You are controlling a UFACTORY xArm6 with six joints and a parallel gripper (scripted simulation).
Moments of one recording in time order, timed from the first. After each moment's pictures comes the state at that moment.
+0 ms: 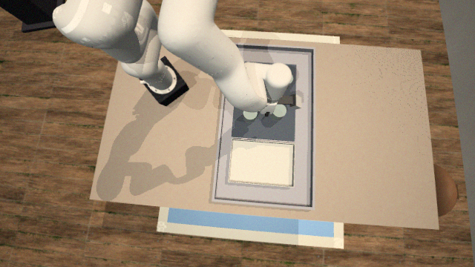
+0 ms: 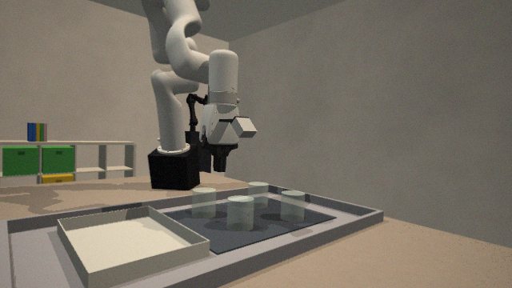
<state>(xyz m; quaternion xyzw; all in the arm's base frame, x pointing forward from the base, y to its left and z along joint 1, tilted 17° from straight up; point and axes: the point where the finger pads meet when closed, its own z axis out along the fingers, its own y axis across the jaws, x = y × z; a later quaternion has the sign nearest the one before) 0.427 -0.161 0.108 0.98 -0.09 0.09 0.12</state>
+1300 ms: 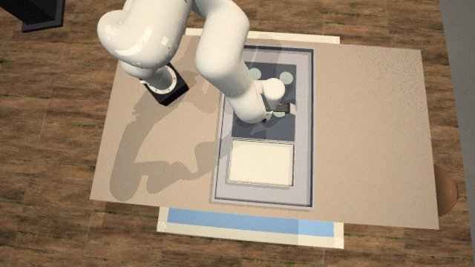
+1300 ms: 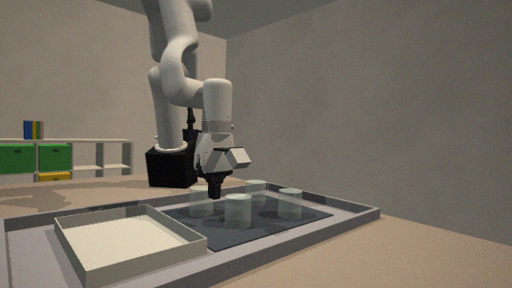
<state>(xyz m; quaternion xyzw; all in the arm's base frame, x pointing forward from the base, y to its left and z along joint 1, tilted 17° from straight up) 0.436 -0.185 0.036 0.98 -0.09 0.09 0.12</state>
